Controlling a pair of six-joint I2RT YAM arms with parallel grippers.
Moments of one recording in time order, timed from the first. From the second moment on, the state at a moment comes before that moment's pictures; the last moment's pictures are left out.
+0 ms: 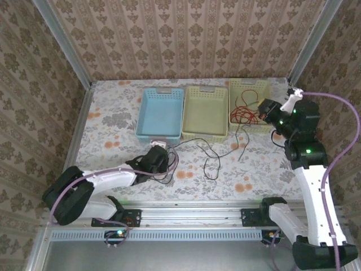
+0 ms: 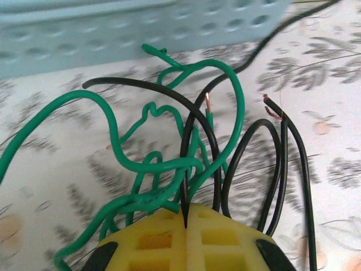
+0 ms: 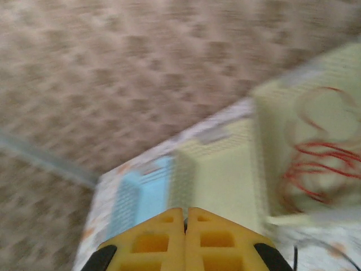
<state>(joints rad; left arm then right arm) -0.87 1.34 0.50 -0.04 -0.26 -0.44 0.01 0.88 1.14 -0.46 -0.28 0.62</state>
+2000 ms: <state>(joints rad) -0.92 1.54 0.68 -0.03 -0.24 -0.44 0.27 1.53 1.26 -0.42 -0.03 0.57</state>
